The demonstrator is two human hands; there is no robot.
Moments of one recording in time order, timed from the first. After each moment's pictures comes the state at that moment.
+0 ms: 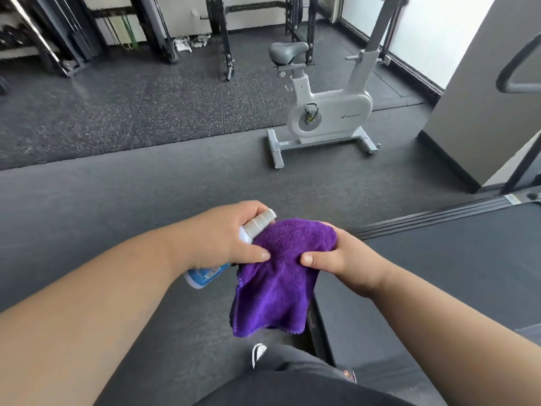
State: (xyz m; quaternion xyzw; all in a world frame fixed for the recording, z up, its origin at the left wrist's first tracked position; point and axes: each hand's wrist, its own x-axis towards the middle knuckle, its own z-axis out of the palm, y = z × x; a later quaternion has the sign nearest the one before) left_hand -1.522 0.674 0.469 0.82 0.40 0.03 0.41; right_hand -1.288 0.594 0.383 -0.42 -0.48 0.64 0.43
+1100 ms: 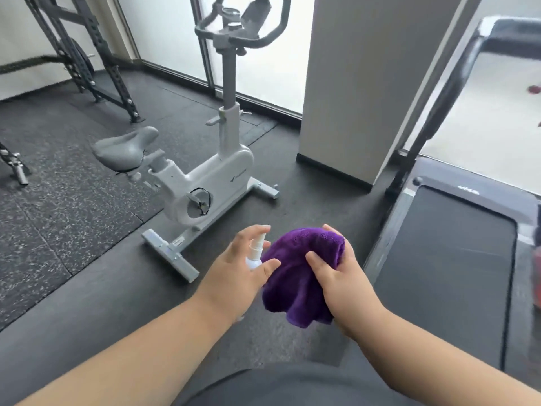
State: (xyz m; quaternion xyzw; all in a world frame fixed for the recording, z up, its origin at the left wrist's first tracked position) left_hand -1.242 1.304 0.384 0.85 0.18 0.15 0.46; right_hand -1.140 1.132 0.365 -0.71 -0.13 0.23 0.65
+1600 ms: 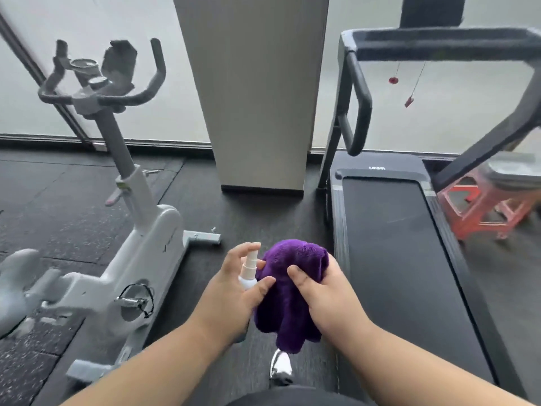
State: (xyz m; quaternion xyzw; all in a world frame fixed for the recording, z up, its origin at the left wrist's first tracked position) left_hand -1.034 1.445 0.392 0.83 -0.01 0.01 0.56; right_hand -1.028 1.255 0.405 -0.70 0.01 0.08 0.71
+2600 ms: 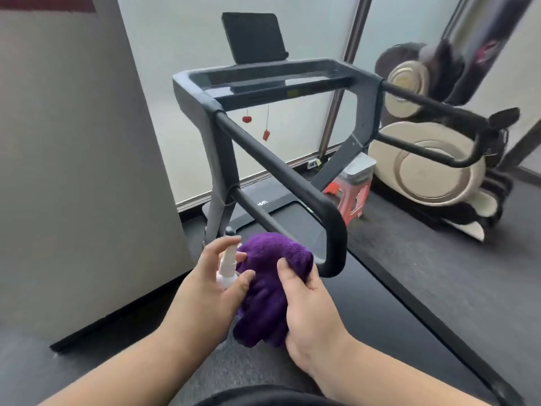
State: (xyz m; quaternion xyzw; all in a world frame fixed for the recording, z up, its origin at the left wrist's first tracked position) left_hand -0.426 1.401 0.404 0.76 -0.32 -0.10 0.56; right_hand -0.534 1.288 0.424 -0.44 0.24 -0.21 0.84
